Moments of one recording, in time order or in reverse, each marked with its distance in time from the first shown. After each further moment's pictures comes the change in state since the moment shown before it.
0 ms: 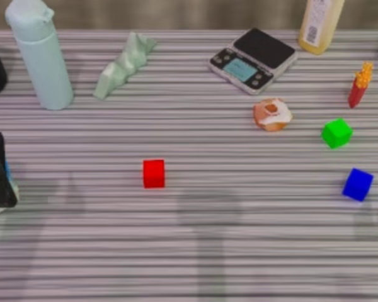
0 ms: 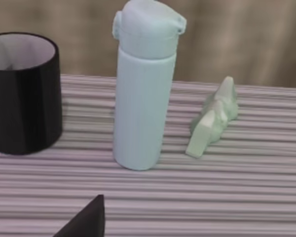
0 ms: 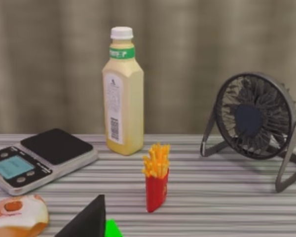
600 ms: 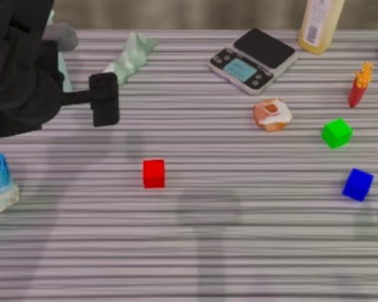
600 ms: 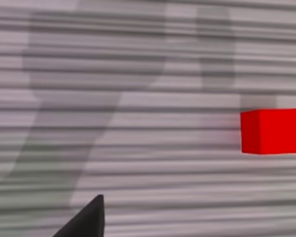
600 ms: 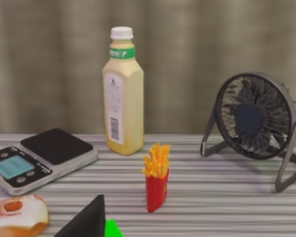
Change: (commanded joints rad) left arm -0.240 1.113 0.821 -0.558 0.007 -0.252; right arm 0.000 0.000 0.000 0.000 0.000 0.000
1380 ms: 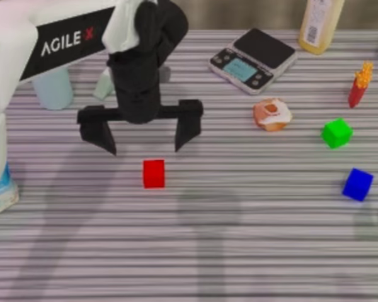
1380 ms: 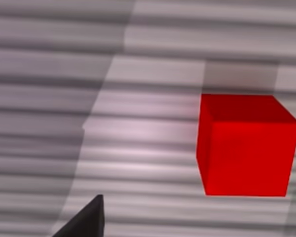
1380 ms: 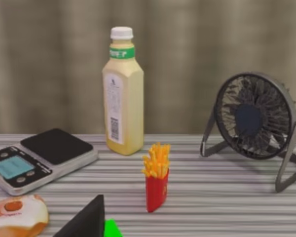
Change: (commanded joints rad) left arm -0.170 0.732 0.630 -0.379 -0.005 -0.186; right arm 0.000 0.000 0.000 0.000 0.000 0.000
